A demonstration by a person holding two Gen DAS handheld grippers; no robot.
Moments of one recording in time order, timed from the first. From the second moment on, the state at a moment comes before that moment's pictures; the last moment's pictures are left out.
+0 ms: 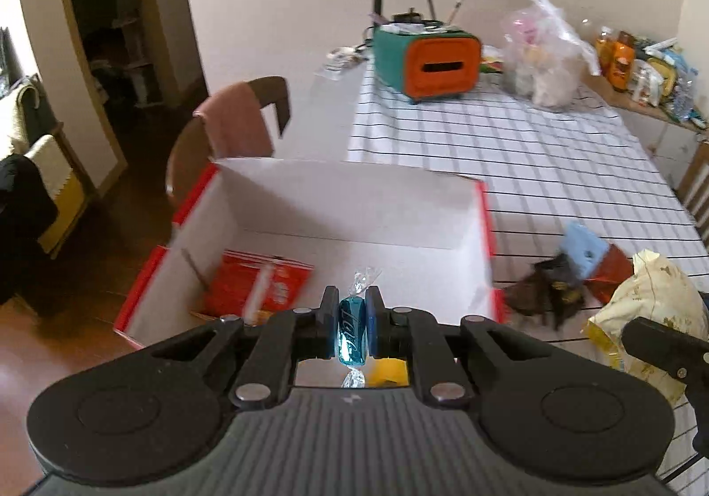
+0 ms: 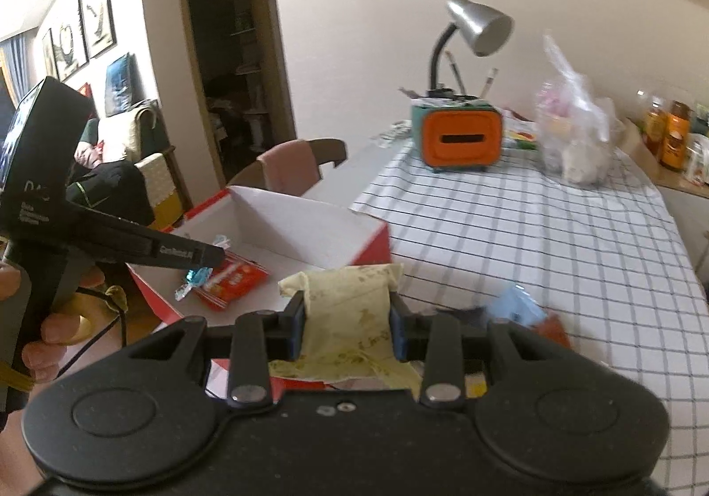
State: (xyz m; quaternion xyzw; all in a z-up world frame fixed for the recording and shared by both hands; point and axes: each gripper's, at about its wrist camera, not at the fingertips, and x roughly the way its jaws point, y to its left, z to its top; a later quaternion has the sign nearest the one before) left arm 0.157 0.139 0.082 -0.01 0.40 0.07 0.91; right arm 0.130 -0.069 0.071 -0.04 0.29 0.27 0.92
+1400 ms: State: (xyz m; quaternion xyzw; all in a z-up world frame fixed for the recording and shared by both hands) left arm 0.207 0.227 -0.006 0.05 0.49 0.11 0.86; right arm 0.205 0.083 -0.017 -0.11 0.40 0.27 0.87
